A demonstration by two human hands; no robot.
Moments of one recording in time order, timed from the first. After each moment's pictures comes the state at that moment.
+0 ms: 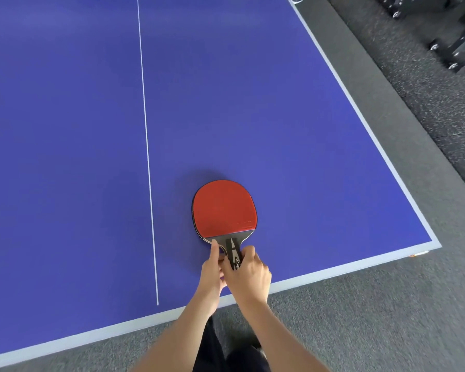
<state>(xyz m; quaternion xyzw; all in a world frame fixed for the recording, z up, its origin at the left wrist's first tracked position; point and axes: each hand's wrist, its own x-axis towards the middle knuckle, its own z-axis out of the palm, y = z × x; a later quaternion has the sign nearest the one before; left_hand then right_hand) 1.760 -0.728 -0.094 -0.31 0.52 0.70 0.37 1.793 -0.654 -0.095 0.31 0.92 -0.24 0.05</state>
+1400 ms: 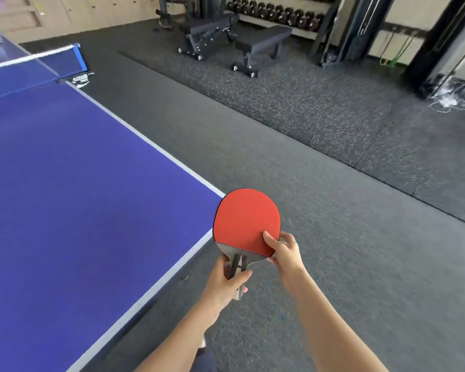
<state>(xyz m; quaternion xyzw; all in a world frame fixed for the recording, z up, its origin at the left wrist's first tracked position) 1.981 -0.409 -0.002 0.19 0.68 0.50 0.50 2.075 -0.276 -0.002 0.54 0.40 -0.69 -0.26</state>
